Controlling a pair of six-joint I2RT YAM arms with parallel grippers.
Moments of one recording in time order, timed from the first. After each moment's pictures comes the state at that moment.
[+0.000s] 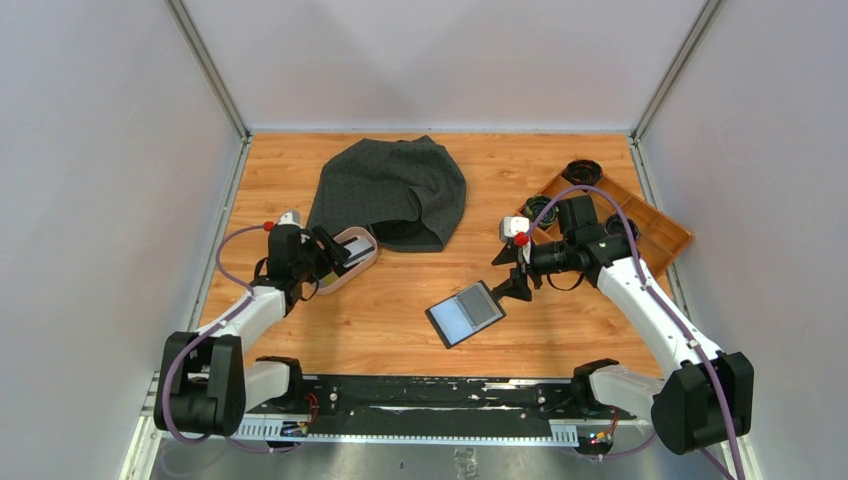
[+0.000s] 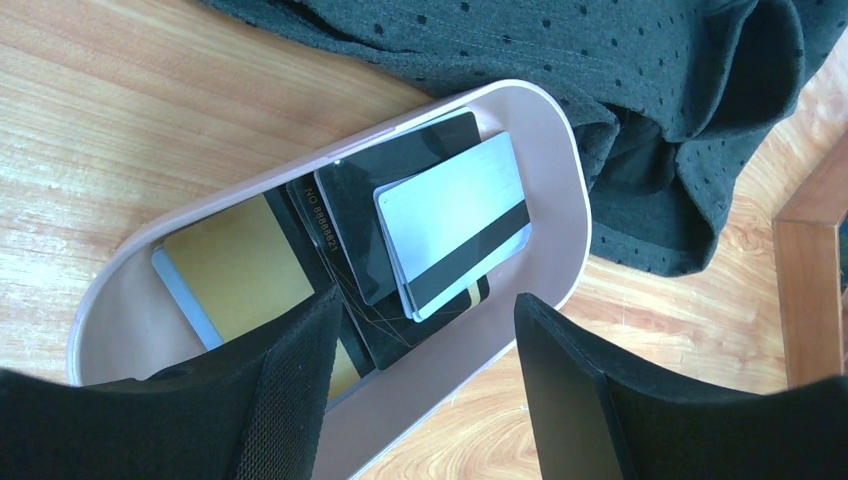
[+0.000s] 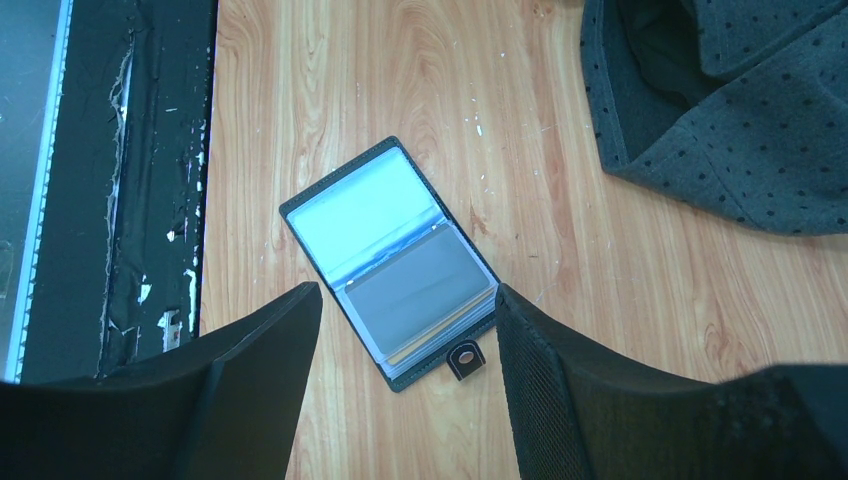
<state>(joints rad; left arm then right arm) -0.06 1.16 0.41 0.12 0.14 -0.68 0.28 1.12 0.87 -0.71 -1.01 -0.91</state>
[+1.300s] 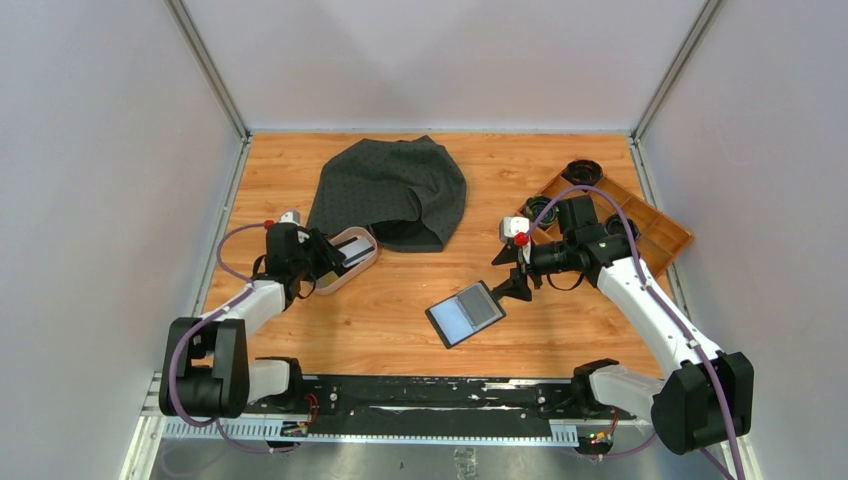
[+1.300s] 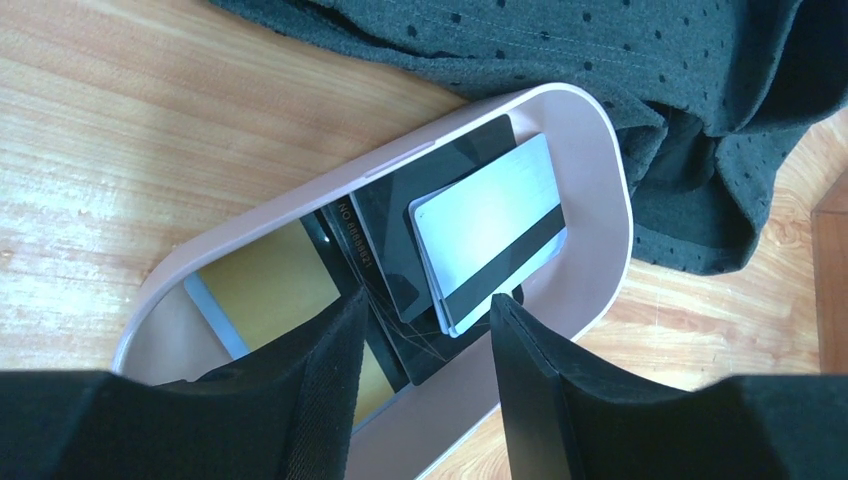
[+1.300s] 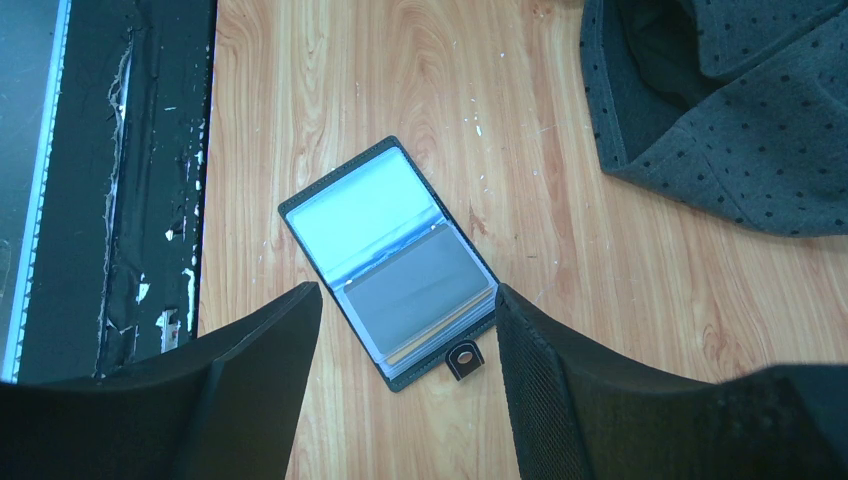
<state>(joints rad) -0.01 1.23 0.42 0.13 0.20 -0.60 0.28 1.12 0.87 -0.71 -1.01 -0.91</state>
